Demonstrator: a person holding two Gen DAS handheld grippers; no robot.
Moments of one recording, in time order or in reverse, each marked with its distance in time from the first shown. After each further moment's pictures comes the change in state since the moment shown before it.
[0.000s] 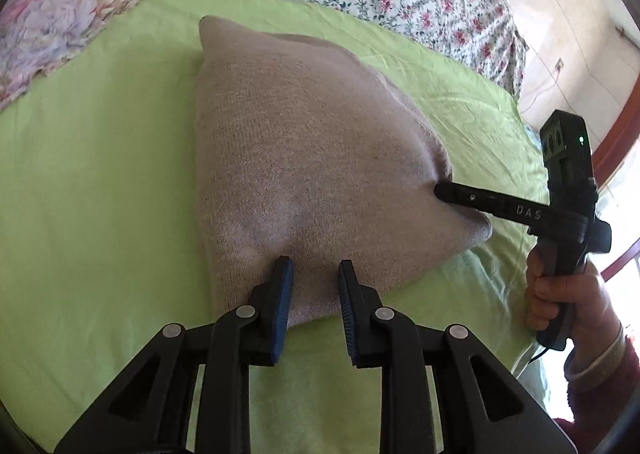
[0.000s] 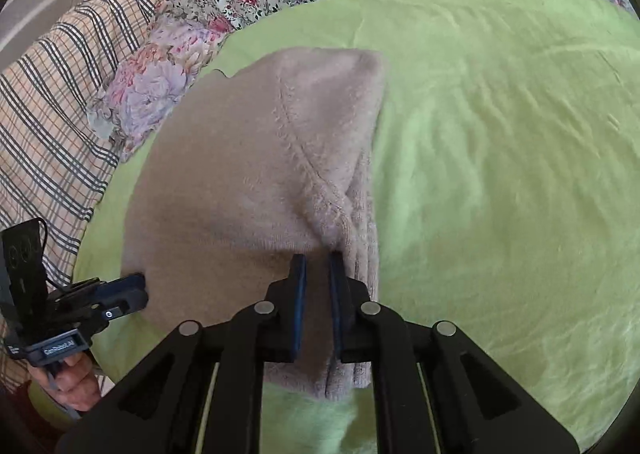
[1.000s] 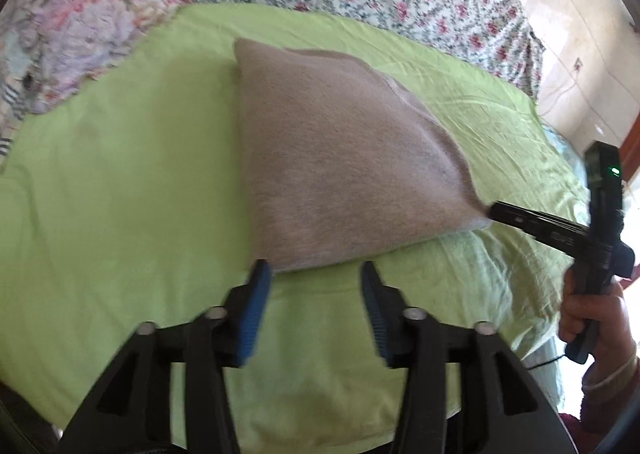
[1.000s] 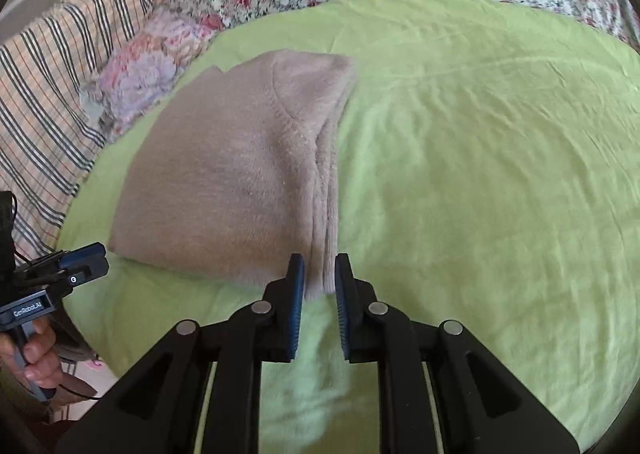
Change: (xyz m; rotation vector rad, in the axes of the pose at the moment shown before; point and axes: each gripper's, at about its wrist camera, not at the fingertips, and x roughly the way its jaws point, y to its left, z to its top) left arm -0.051 -0.002 -0.017 0.007 -0.029 0.138; right arm -0.062 0.010 -0.046 -0.019 -0.034 -0.112
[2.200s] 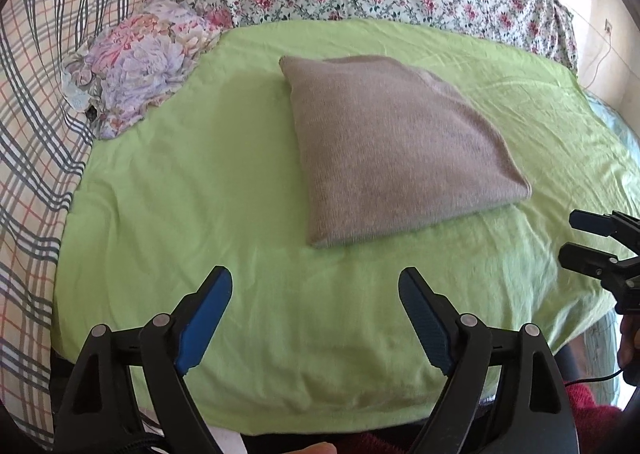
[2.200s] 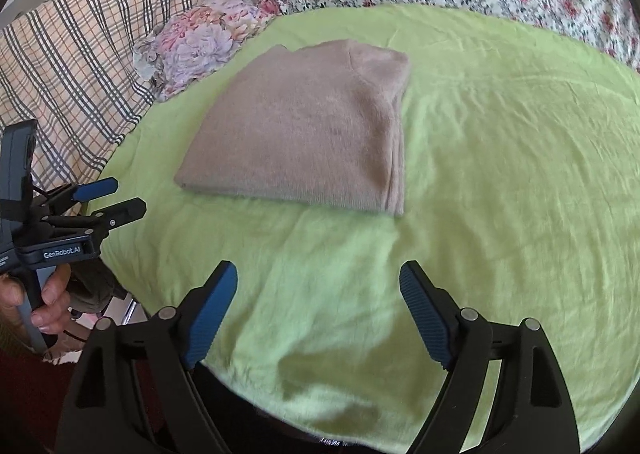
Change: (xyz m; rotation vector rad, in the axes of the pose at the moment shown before) left arm -0.034 -0.011 -0.015 0.092 -0.016 0.249; right arm -0.034 0.048 -0.033 -0.142 0.015 0.058
